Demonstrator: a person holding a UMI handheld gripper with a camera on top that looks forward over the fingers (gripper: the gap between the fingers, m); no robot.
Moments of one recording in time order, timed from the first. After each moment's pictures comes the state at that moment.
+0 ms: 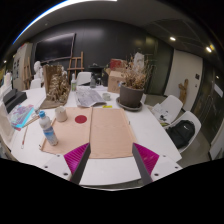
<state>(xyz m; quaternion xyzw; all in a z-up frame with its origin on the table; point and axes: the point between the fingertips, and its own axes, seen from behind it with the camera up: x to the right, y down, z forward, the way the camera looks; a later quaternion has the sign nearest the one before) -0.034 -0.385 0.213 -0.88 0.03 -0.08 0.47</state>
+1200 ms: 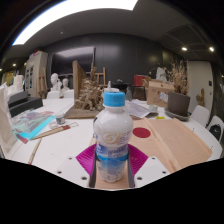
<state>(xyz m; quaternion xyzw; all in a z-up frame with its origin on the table) -0.335 -0.187 0.067 -0.82 -0.01 -0.01 0.58</state>
